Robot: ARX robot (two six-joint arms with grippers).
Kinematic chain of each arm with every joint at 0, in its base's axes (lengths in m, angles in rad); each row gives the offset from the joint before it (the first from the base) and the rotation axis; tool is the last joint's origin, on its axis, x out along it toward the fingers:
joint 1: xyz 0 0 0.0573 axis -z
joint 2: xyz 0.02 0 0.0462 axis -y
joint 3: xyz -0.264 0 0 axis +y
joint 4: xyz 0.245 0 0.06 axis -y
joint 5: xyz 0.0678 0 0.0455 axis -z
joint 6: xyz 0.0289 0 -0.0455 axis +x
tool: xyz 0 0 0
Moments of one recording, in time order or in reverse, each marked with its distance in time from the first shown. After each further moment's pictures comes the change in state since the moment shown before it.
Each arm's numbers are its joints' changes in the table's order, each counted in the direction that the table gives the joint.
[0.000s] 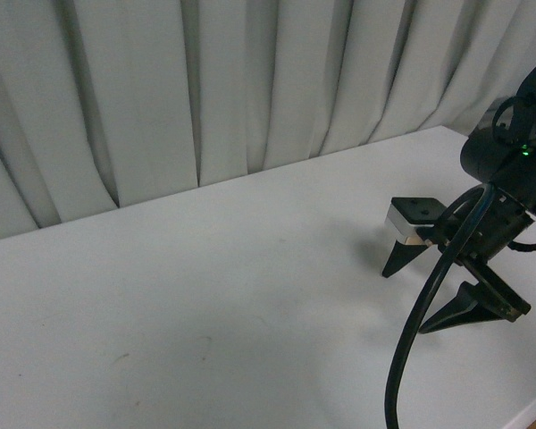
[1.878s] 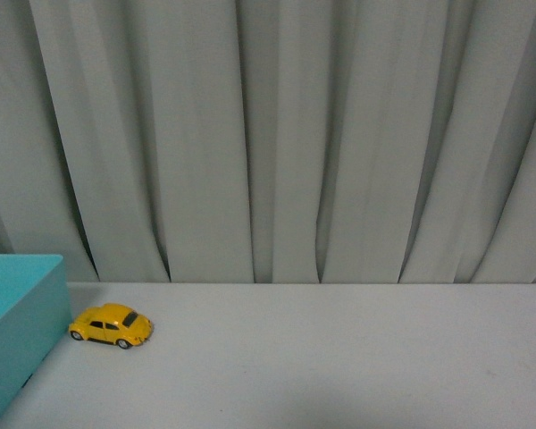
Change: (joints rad) left arm 0.000 0.000 0.000 0.000 0.000 0.000; right arm -0.477 1.236 1.154 1.658 0.595 1.758
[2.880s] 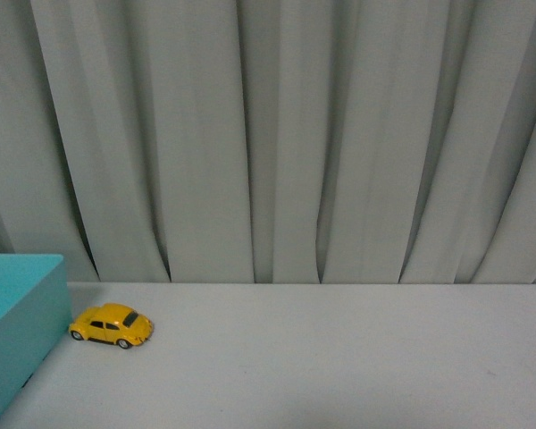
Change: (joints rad) left arm 0.000 0.000 0.000 0.000 0.000 0.000; right arm 0.000 0.708 0.055 -0.630 0.000 0.001
